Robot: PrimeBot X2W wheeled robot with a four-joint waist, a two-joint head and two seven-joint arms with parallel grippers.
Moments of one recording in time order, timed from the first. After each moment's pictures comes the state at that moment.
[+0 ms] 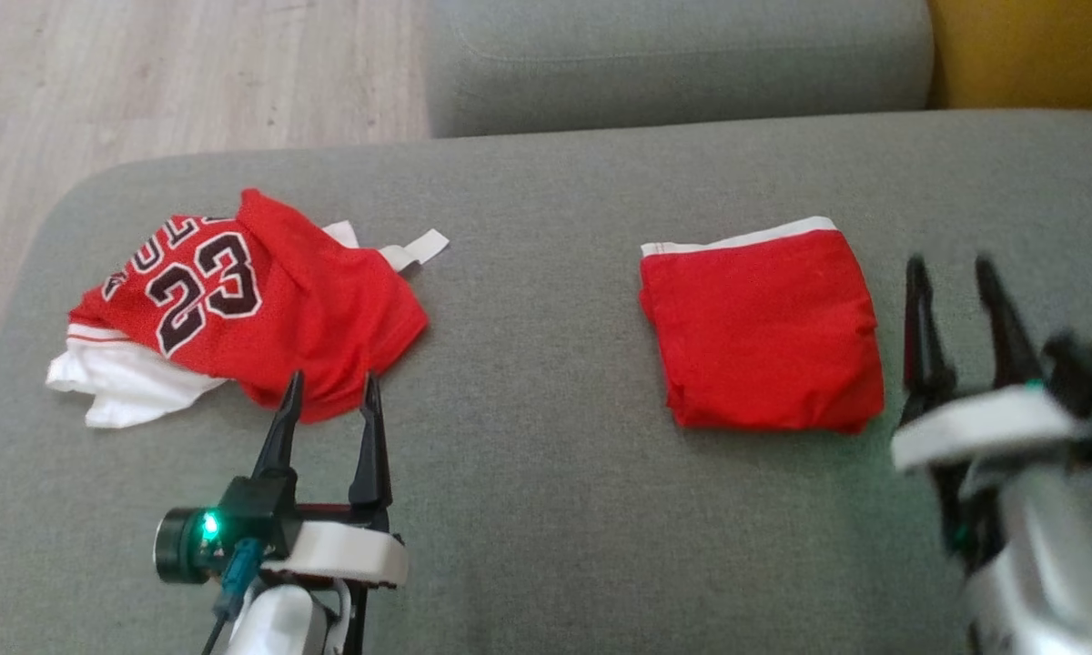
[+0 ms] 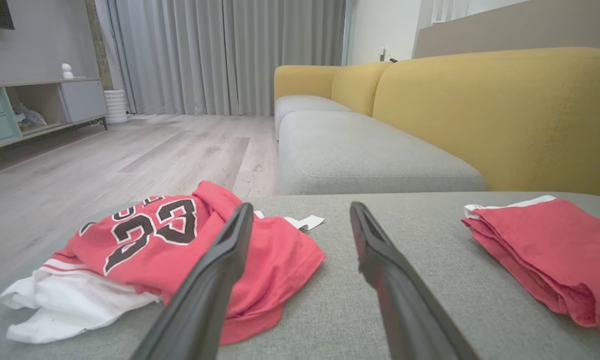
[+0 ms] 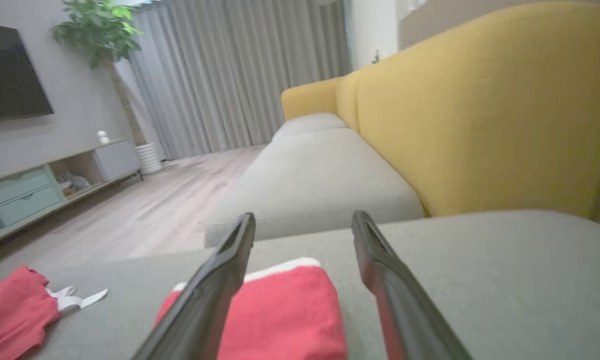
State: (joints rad) left arm -0.14 0.05 -0.22 0.33 -0.17 0.08 -0.26; right arm -0.33 -0.19 0.07 0.50 0.33 0.13 -0.25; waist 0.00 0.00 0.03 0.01
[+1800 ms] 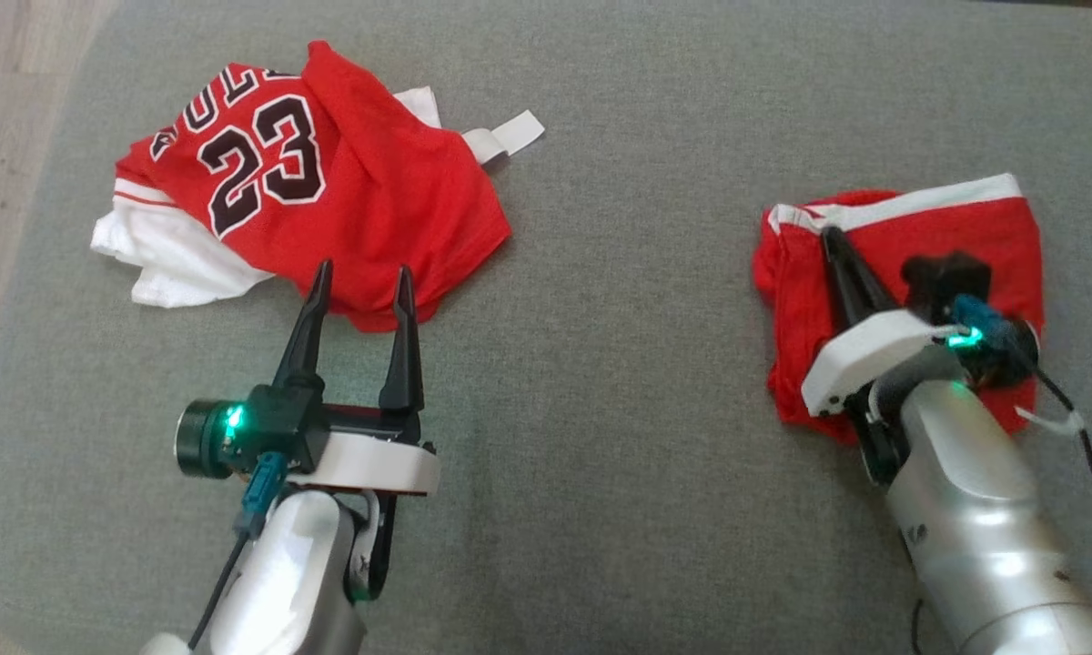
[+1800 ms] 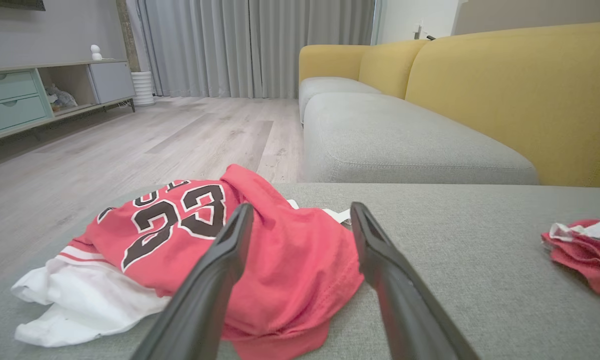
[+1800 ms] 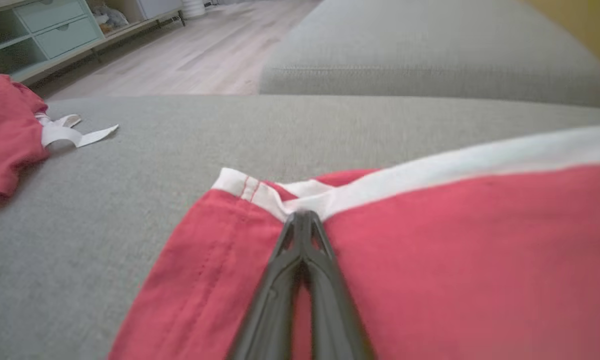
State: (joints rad) left arm -0.30 0.04 -0.30 0.31 -0.20 0.10 -0.26; right arm -0.61 -0.07 0.09 0.92 0.06 0.13 -0.24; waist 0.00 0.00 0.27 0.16
